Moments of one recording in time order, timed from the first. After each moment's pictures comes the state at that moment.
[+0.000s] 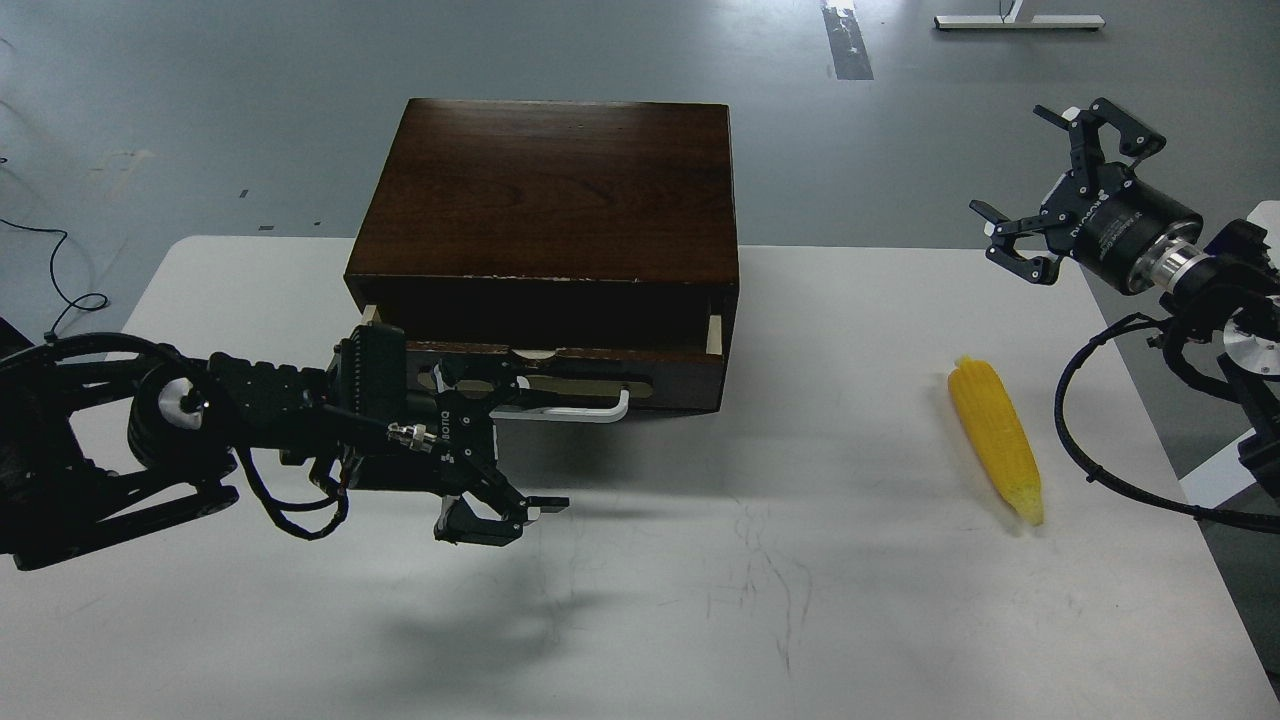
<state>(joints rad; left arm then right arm) -1.04 0.75 0.04 -1.48 2.18 0.13 -0.49 0.72 -0.49 1.06 0.74 -0.15 0.49 -0.21</state>
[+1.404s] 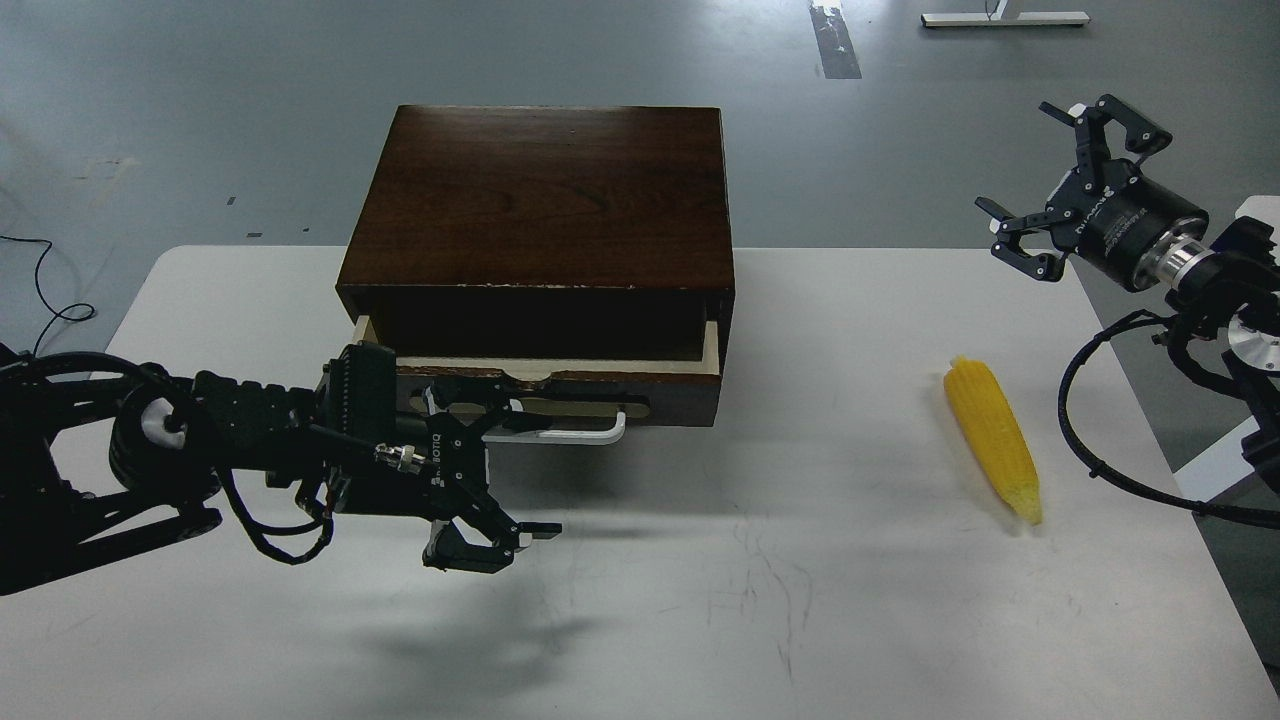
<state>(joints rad) -1.01 0.79 0.04 -1.56 2.18 0.10 -0.49 0.73 -0.49 1.06 0.72 -0.15 0.49 -0.21</state>
